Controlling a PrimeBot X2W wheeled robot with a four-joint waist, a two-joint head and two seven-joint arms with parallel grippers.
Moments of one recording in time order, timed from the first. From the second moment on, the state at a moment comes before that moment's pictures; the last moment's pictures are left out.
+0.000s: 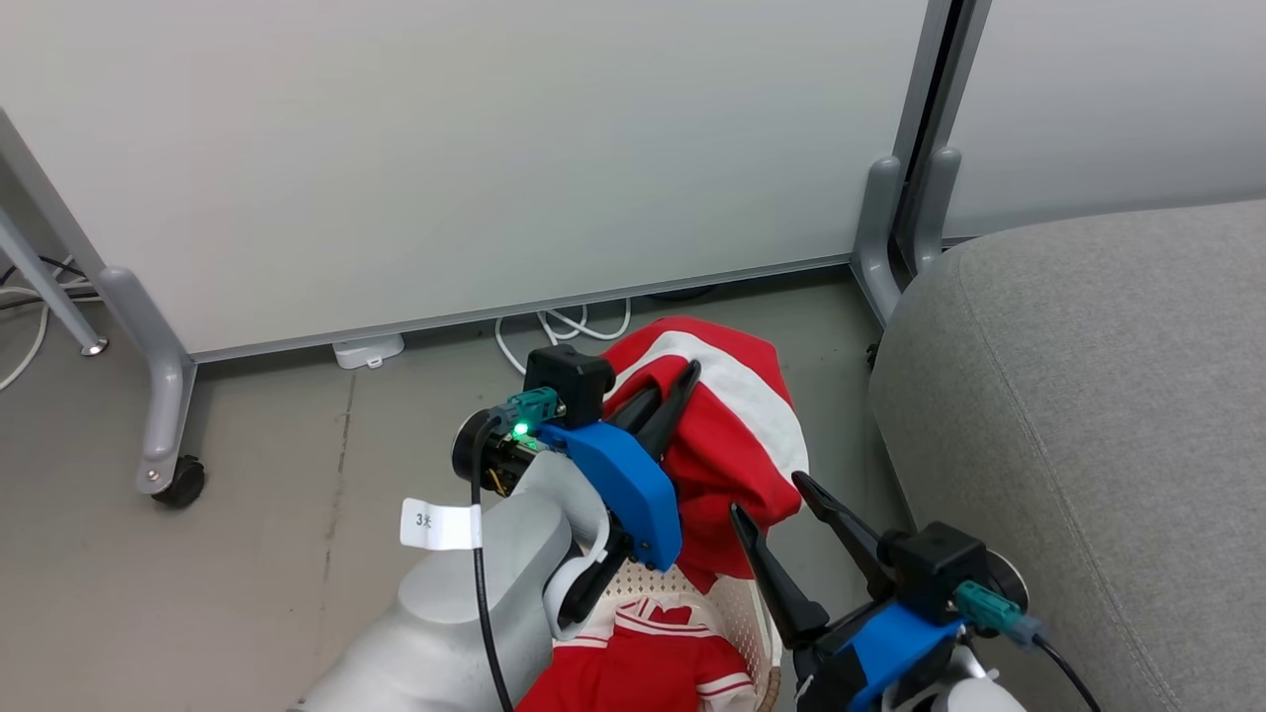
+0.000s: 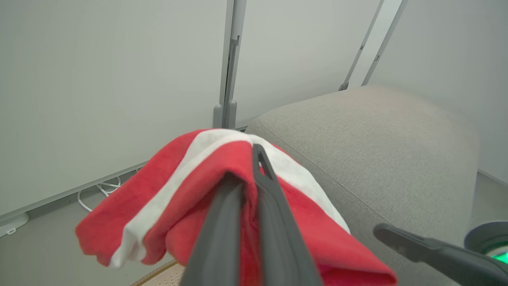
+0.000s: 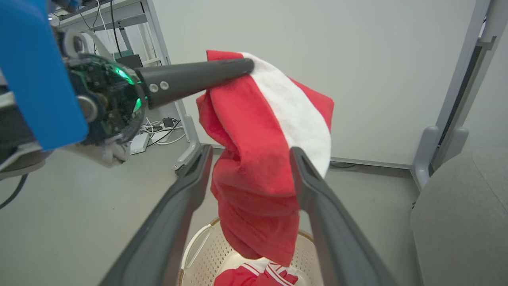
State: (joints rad) left arm -0.74 0.05 -1.02 0.80 -0.96 -0.10 -0.20; right arm -0.14 -0.05 0.35 0.22 0.21 0.13 -0.11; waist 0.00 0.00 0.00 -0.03
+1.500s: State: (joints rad) left arm -0.78 0.05 -1.17 0.79 -1.07 -0.09 -0.24; right arm -0.41 -0.05 0.46 0.65 0.32 0.13 -0.17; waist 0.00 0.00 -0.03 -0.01
